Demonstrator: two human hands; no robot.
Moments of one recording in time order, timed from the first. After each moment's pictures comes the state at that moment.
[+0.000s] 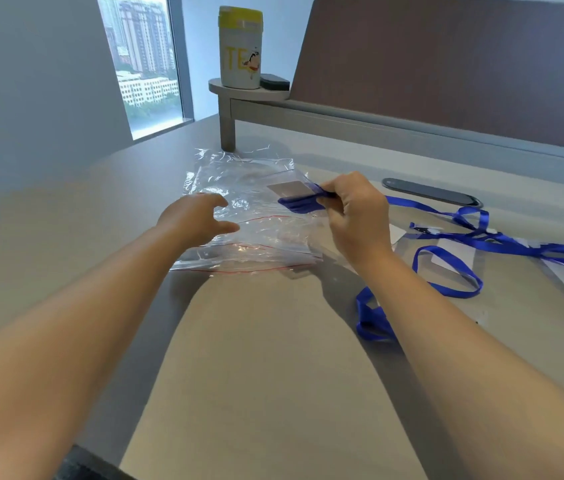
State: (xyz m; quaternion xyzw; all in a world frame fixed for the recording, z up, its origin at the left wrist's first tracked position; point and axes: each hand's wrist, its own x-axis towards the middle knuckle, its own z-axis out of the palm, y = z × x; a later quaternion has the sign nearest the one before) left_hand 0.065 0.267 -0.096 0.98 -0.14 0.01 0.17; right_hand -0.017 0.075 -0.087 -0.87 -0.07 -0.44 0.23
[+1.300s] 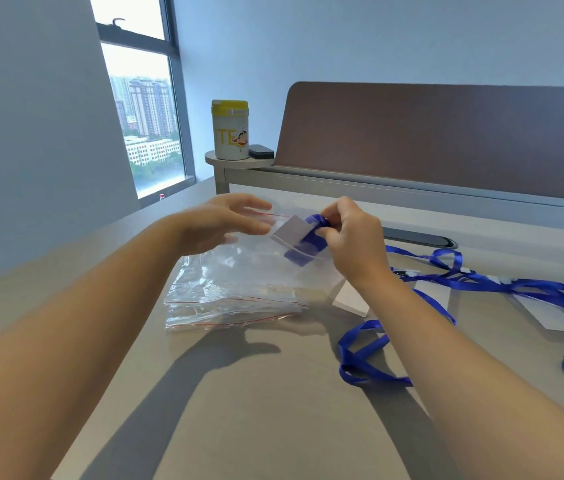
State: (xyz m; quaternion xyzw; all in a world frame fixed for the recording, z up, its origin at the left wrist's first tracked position) left_hand 0.021 0.236 0.010 0.81 -0.23 -0.20 0.51; right_hand -0.042 0.065 -0.029 -0.90 0.03 -0.33 0.29
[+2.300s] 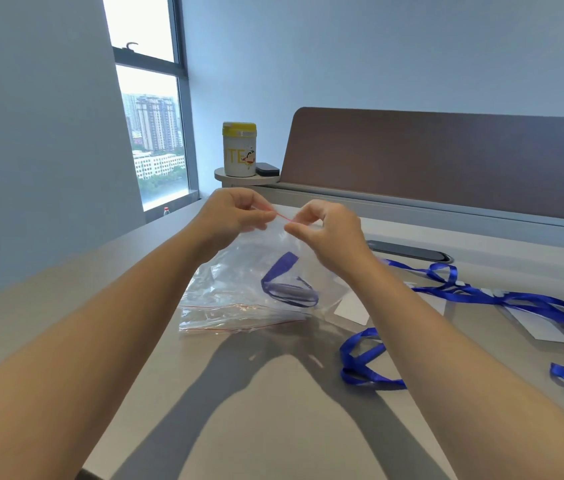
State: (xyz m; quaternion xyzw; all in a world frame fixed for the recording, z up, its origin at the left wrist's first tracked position) left_hand -0.009 0.234 0.024 0.81 -0.24 0.04 0.54; right_hand -0.059 0.101 0.009 -0.91 -0.01 -0.25 0.34
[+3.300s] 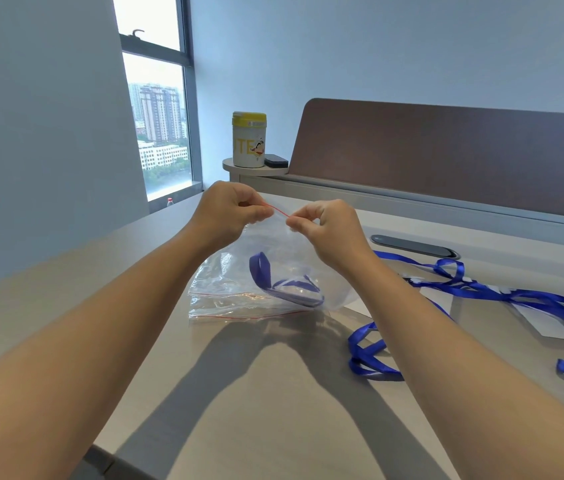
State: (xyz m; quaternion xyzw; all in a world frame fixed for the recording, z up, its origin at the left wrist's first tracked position) left_hand -0.006 0.250 0.011 0.83 -0.25 0.18 0.45; right_hand -0.061 0.123 0.006 -0.91 -0.01 -0.22 0.35
